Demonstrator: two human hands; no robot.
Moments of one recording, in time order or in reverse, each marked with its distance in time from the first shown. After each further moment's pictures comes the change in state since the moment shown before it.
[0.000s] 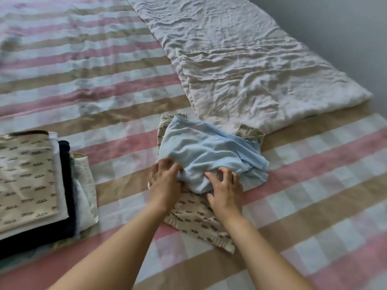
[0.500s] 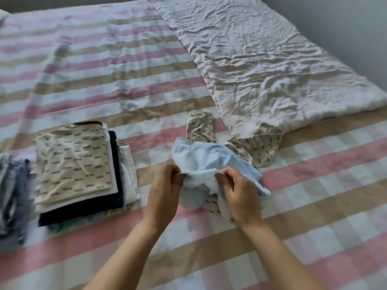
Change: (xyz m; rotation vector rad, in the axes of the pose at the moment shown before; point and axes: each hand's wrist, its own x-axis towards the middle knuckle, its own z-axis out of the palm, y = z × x) left_hand -0.095 -0.012 -0.105 -0.439 0.281 0.090; right_hand -0.066 -0.071 -0.068 0.615 0.218 -0.201
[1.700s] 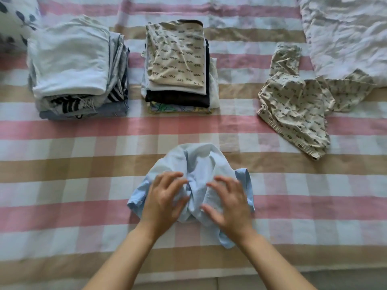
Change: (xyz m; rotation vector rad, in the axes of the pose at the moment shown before) left_hand -0.274 -0.104 -0.167 0.338 -0.106 -0.017; right_hand -0.265 -0.070 0.112 -0.243 -0.447 -0.255
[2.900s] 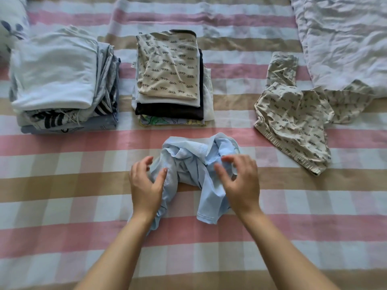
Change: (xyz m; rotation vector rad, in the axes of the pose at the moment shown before) left_hand 0.067 -0.022 0.019 -0.235 0.315 -0.567; right_hand 0.091 0.020 -0.024 0.143 0.238 0.239
